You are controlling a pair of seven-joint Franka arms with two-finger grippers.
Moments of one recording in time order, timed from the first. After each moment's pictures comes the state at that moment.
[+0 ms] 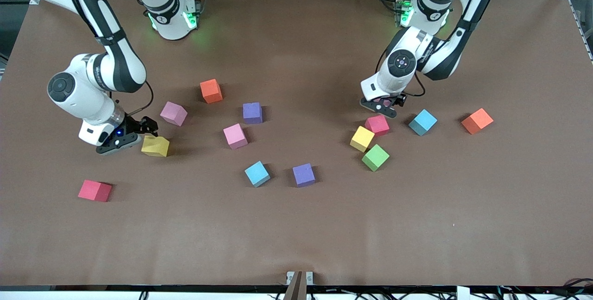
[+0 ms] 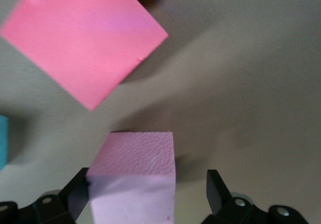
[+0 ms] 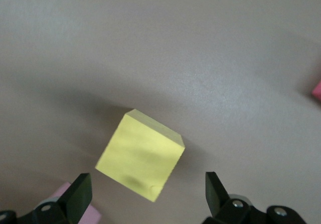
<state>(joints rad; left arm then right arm) -0.27 0.25 -0.27 -2.41 0.08 2.43 -0.12 -0.07 0.24 0.03 -2.30 0.08 2.60 -0.62</state>
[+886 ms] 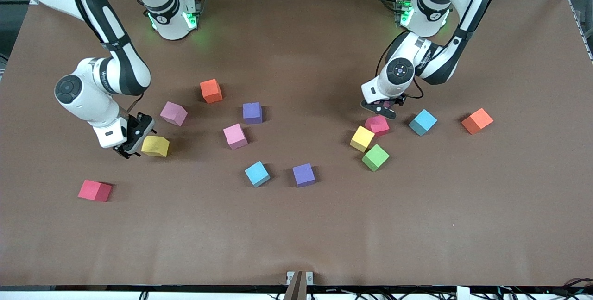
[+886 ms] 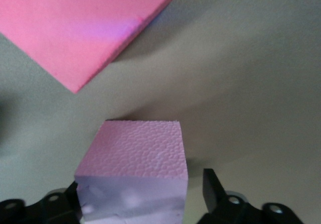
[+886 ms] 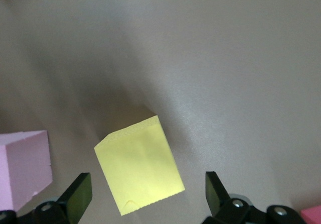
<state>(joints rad) -0.26 0.28 -0.26 -2.42 0.08 2.39 -0.12 -0.05 0.28 0.03 -2.30 0.08 2.65 -1.25</state>
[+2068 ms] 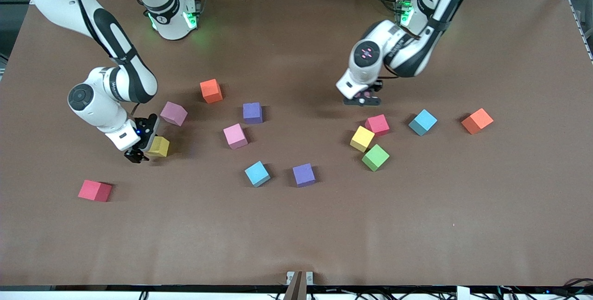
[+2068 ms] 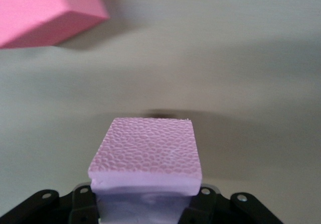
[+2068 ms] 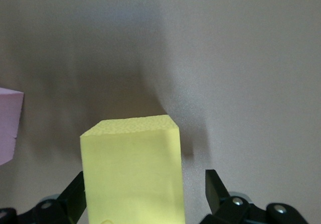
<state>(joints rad) -0.46 0.28 -0.32 -2.30 0.08 2.35 -0.73 -0.05 0.38 0.03 -2.30 0.08 2.77 -1.53</state>
